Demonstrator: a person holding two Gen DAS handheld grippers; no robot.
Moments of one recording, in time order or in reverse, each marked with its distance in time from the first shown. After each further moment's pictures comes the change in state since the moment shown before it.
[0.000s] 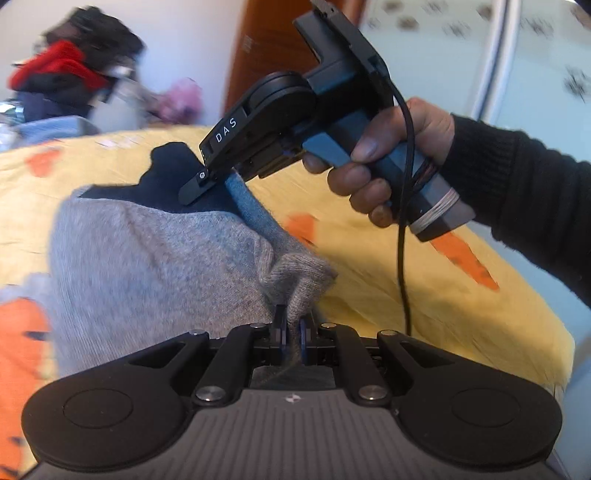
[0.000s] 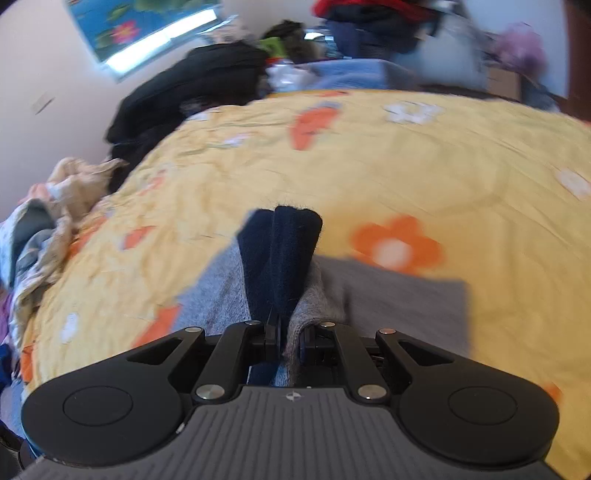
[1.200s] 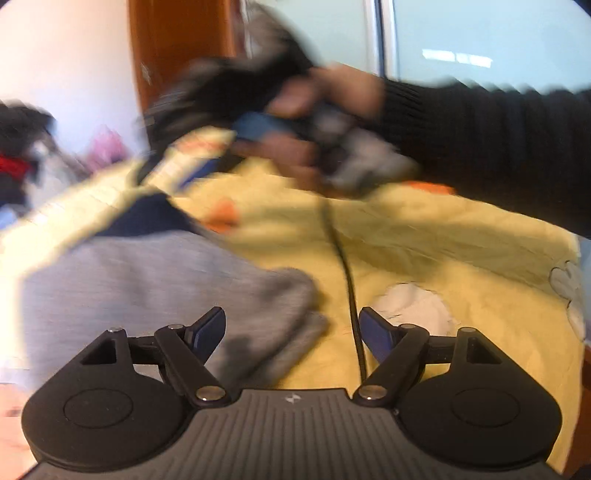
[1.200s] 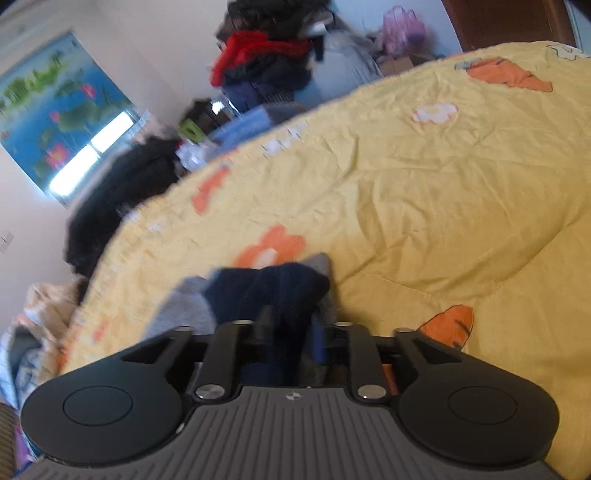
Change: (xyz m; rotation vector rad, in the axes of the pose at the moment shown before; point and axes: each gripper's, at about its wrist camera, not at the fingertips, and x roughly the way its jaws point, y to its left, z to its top) left arm -0.020 -0.050 -0.046 0.414 -0.049 -0.007; right arm -0.040 -0.069 -0.062 0.342 -0.314 0.054
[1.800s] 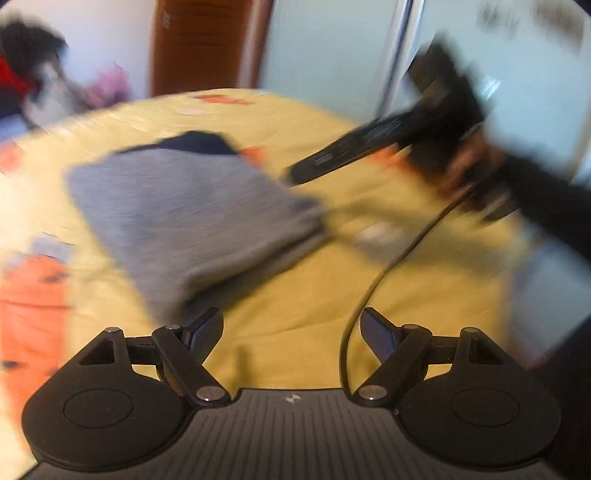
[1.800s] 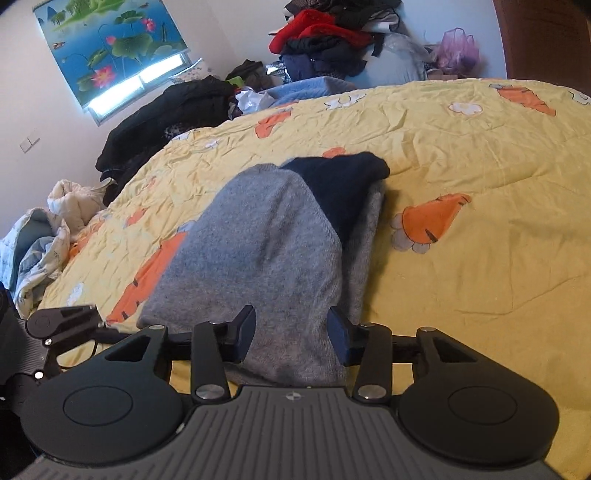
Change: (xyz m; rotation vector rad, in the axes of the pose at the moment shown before) left arm -0.103 0.084 -0.041 -0.303 0.105 -0.287; right arm -0.076 0.055 -0.098 -0.278 0.131 -0.058
